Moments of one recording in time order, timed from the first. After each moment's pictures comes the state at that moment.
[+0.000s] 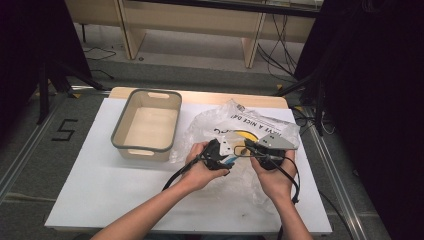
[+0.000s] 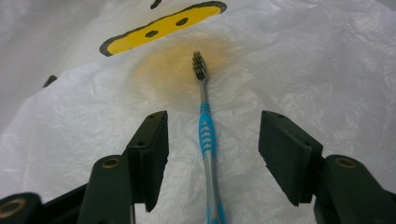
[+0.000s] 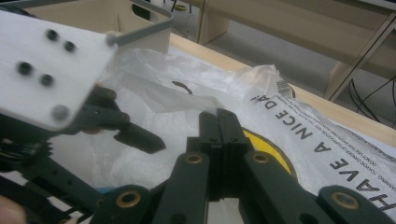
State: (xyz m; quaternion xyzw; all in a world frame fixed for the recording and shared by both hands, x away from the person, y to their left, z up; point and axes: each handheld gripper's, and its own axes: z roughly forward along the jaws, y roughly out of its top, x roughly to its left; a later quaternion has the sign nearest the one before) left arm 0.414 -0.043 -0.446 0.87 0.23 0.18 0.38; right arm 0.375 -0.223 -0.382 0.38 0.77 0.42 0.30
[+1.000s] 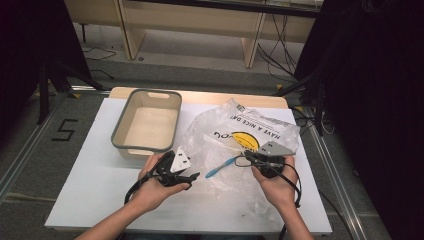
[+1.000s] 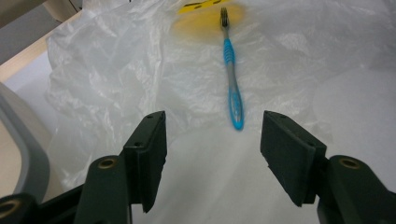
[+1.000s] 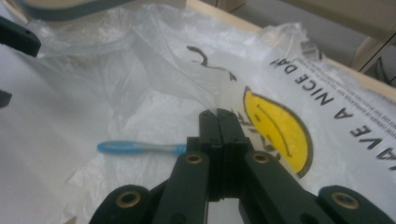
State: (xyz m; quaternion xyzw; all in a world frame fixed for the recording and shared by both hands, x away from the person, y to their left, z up) left arm 0.354 0.066 -0.432 0.86 0.25 0.21 0.40; right arm 0.366 -0.231 -0.401 0.37 0.80 0.39 0.26
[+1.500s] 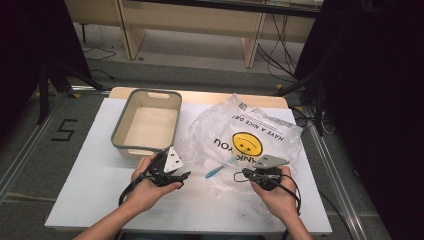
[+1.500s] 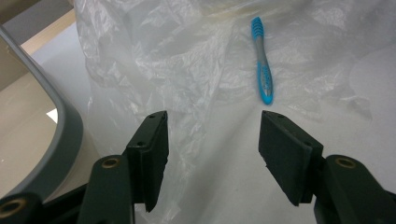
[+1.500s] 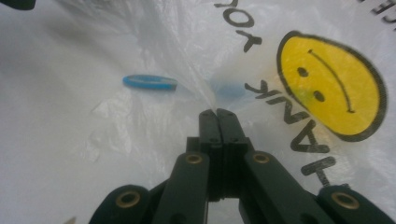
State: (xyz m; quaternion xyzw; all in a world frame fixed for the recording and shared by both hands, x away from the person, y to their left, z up) left arm 0.358 0.081 -0.441 0.86 0.27 0.22 0.37; right arm 0.354 -0.238 -0.437 0.36 0.85 0.35 0.19
